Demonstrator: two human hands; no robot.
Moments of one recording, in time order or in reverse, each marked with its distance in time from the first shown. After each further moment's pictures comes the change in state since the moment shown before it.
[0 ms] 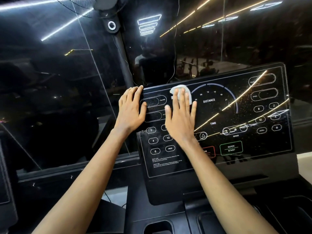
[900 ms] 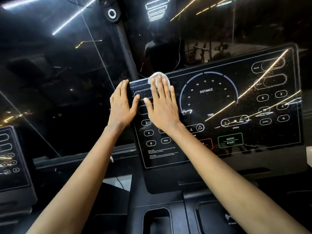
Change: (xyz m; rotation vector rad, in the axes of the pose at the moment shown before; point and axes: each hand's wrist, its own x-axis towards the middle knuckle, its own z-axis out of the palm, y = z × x) left_hand -0.011 0.003 -0.004 -0.014 0.038 -0.114; right_hand 0.013 -0.026 0.003 0.079 -0.084 -0.252
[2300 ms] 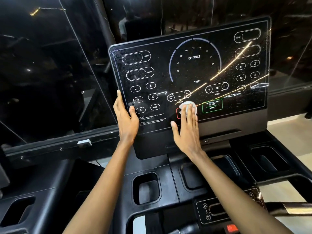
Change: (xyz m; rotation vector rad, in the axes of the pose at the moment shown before) left_hand -0.160 0.038 0.046 -0.569 0.079 -0.411; right_hand -0.223 0.070 0.004 0.045 -0.175 0.324
